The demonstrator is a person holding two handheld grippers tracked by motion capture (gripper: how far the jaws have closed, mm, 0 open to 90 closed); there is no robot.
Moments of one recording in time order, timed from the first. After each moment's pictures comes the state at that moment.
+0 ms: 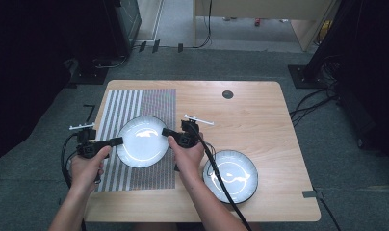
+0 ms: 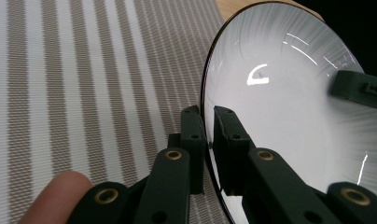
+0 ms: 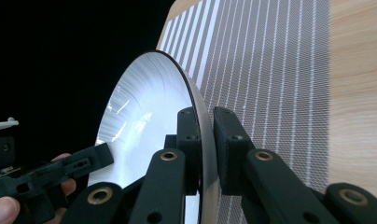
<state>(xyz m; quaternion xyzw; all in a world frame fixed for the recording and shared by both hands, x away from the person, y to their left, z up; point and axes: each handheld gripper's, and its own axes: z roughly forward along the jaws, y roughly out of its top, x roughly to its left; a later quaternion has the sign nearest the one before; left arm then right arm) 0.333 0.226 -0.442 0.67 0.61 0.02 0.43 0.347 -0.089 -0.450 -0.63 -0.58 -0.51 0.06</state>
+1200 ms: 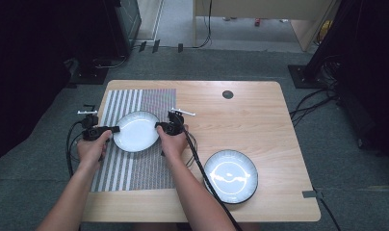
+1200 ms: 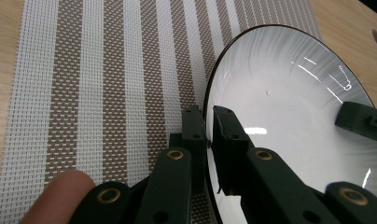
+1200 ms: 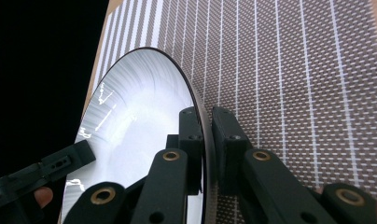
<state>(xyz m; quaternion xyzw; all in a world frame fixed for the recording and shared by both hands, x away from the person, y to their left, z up) 0.418 0.252 -0.496 0.64 0.66 0.03 0.38 0.428 -0.041 -0.515 -0.69 -0.56 -0.45 0.07</state>
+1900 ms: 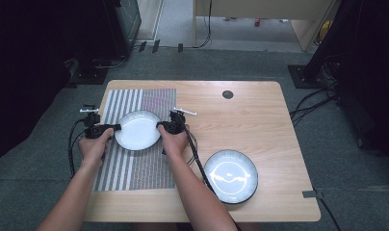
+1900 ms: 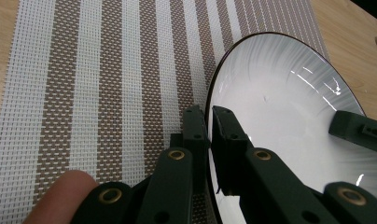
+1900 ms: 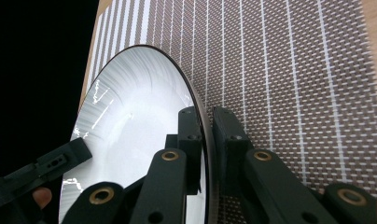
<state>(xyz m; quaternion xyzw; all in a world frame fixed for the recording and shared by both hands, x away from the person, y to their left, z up) 0.426 0.248 -0.497 0.63 0.67 0.03 0.39 0.436 -0.046 -0.522 -0.70 -0.55 -0.45 0.08</state>
